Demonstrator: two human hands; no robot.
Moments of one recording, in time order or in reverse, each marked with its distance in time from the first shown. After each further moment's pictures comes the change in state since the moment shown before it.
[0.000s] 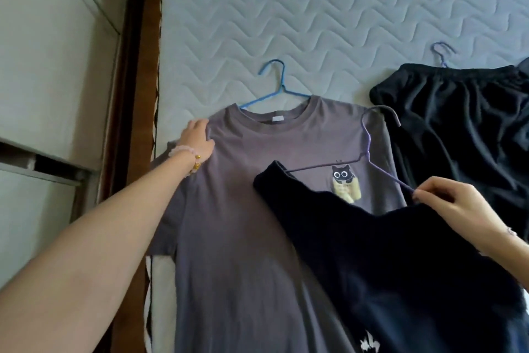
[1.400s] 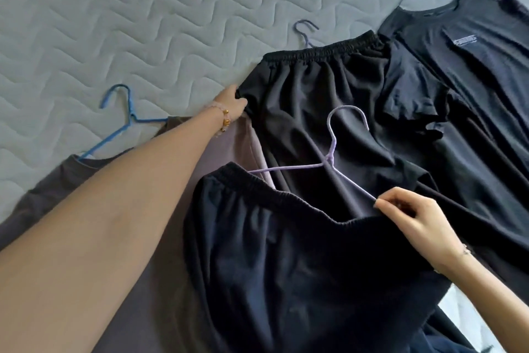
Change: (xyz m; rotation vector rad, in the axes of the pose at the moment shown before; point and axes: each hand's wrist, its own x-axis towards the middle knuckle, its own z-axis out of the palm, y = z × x) left_hand 0.060 0.355 0.135 -0.177 -0.284 0.286; right_hand -0.009 0.151 -0.072 0.202 0.240 0.071
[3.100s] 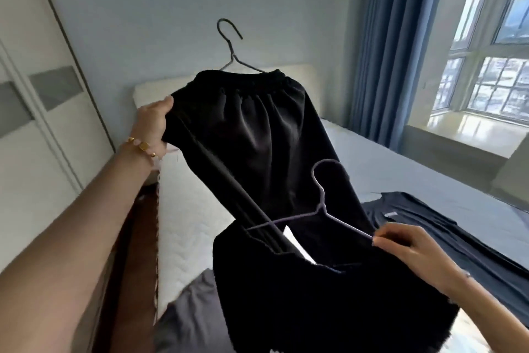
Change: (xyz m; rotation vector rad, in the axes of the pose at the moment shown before) left_hand -0.606 0.150 -0.403 -0.952 0.616 0.591; right_hand -0.339 -0.312 -0.179 0.078 0.101 -0.481
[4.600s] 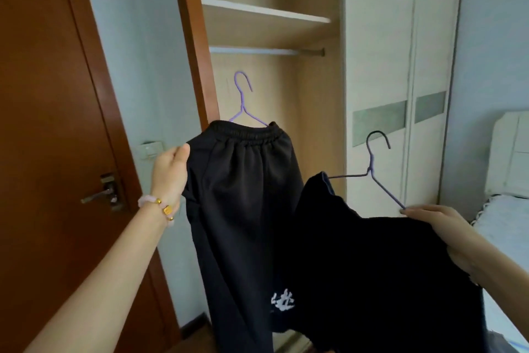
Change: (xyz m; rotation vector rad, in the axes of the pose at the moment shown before) left_hand -0.537 0.194 -0.284 0.766 1.305 0.324; right_hand -0.044 -0.283 0.228 0.536 -0.940 -0.088
